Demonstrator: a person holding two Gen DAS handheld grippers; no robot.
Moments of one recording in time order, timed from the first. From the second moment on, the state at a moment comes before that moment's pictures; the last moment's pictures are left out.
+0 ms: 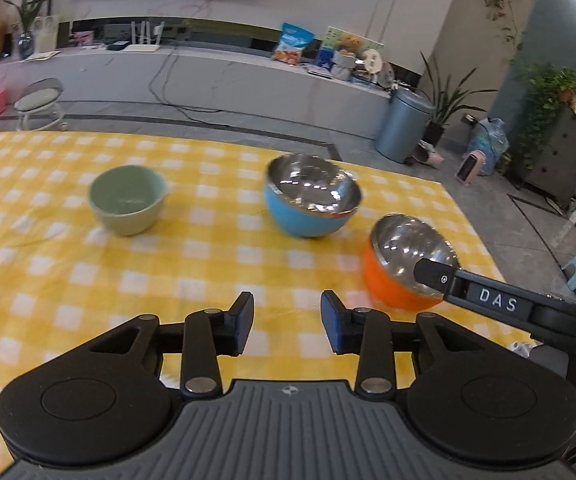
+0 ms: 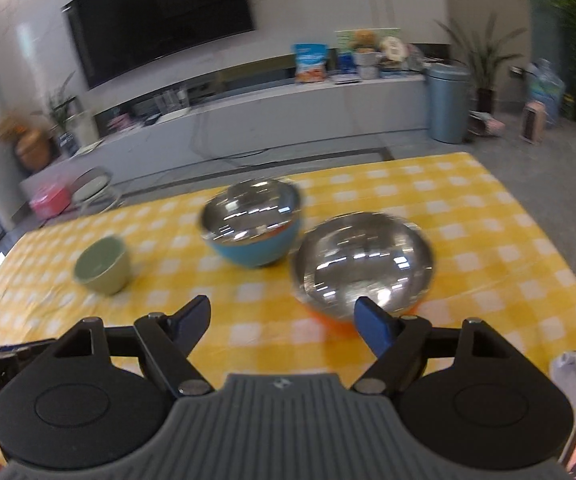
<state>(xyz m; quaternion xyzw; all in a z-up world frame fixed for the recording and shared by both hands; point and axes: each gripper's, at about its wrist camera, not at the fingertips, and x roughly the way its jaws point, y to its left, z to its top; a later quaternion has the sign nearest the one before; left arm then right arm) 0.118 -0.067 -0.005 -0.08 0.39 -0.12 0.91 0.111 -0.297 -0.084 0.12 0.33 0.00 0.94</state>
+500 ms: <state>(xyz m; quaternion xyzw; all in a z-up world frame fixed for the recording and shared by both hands) 0.171 -0.142 -0.019 -0.09 0.39 -0.20 0.90 0.156 -0.367 -0.100 0.17 0.34 -0.12 0.92</state>
